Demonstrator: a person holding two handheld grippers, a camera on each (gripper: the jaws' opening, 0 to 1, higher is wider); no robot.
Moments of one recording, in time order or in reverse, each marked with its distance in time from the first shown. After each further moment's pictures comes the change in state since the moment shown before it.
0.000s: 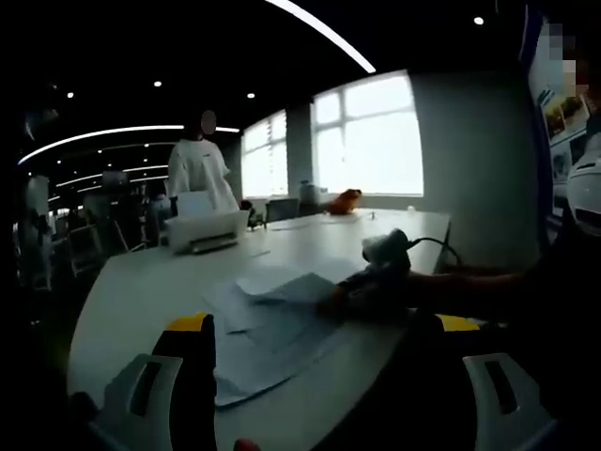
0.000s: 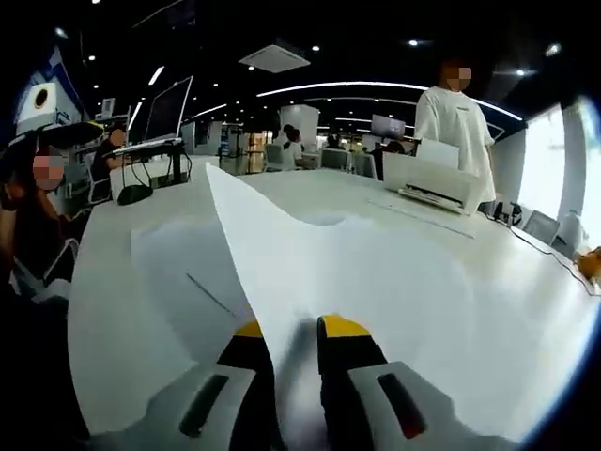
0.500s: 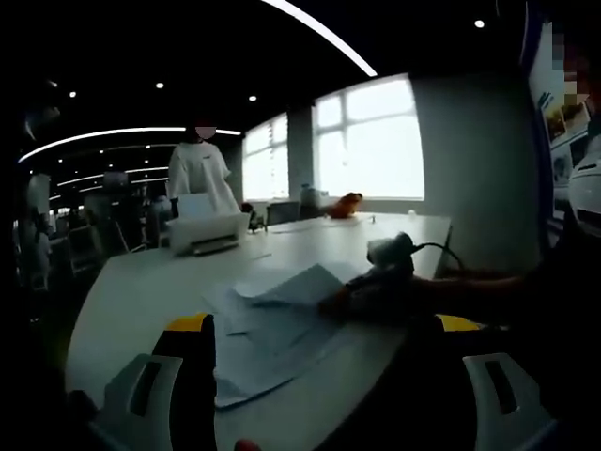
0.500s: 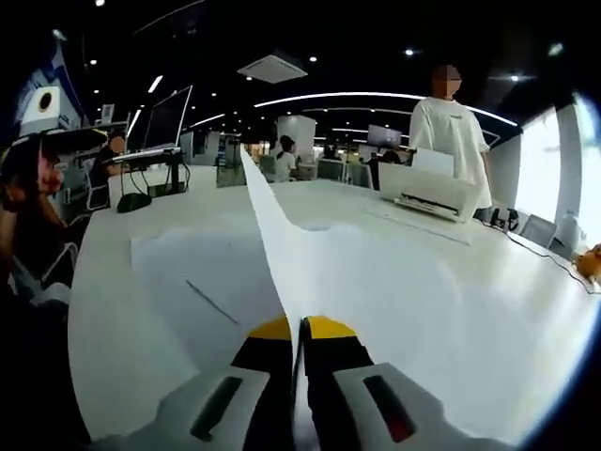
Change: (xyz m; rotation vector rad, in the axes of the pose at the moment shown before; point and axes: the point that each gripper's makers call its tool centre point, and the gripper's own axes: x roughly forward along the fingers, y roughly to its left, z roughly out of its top) left arm 0.000 0.002 0.000 -0.007 -0.019 0.001; right arm -0.003 -0.001 0.005 0.004 -0.044 -0.009
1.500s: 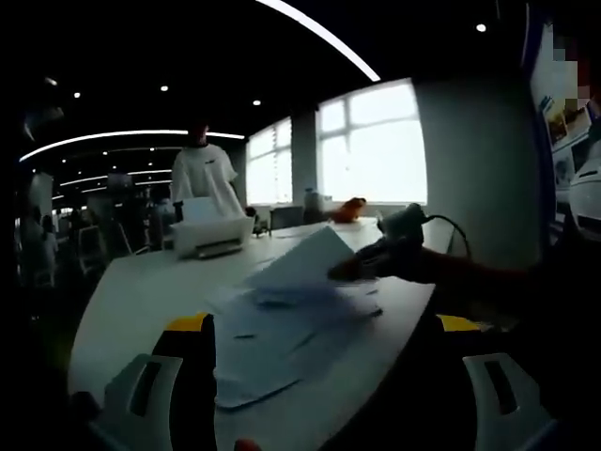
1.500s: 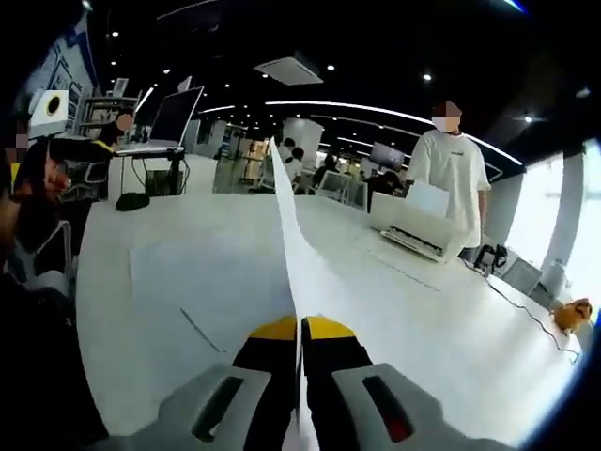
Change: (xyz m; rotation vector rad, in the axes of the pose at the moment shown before) left arm -0.006 0.008 0.006 -0.004 -0.021 0.015; right arm -0.033 -0.024 0.067 -0.175 -0.010 -0.048
